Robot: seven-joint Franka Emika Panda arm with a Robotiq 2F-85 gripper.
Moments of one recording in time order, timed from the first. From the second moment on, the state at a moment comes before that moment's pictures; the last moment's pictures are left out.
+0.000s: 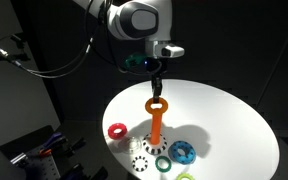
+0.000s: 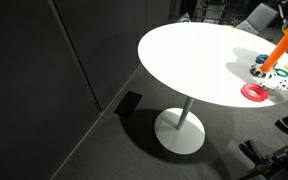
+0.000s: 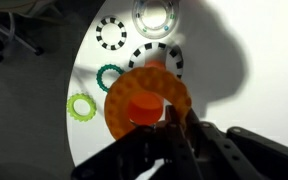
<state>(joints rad) -0.14 0.15 -0.20 -2.06 -0.10 2.15 0.49</state>
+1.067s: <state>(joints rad) -0.14 0.23 -0.22 -1.99 -0.09 2.07 0.49</state>
